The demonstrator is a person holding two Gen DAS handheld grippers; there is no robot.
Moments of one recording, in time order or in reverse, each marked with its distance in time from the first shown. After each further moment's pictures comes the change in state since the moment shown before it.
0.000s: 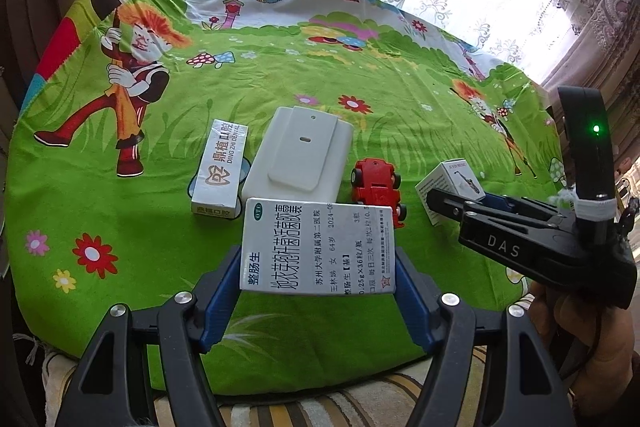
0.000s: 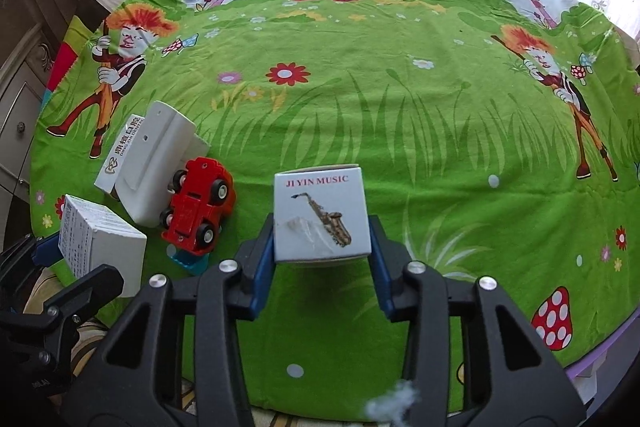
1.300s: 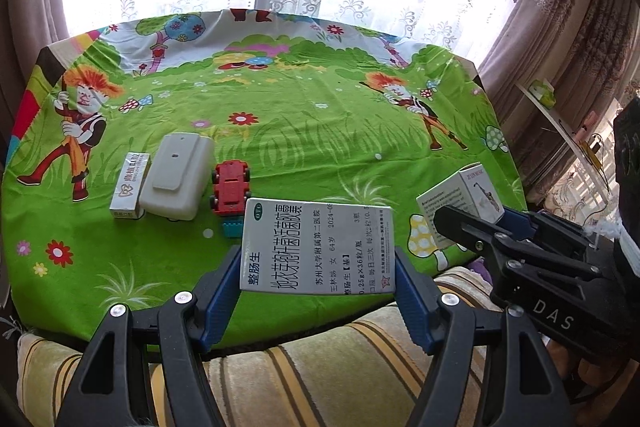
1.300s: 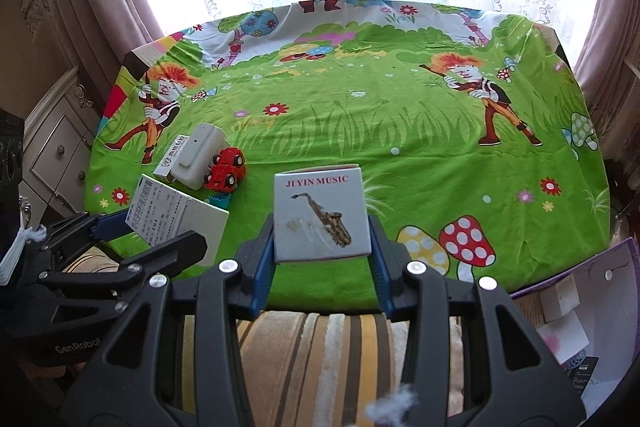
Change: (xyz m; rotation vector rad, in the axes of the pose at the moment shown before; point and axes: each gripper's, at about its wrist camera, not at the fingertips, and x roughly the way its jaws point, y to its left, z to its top) left arm -0.043 -0.109 -0.029 0.171 -0.046 -0.078; right arm -0.129 -0.051 -0.075 0.078 -0.192 0.029
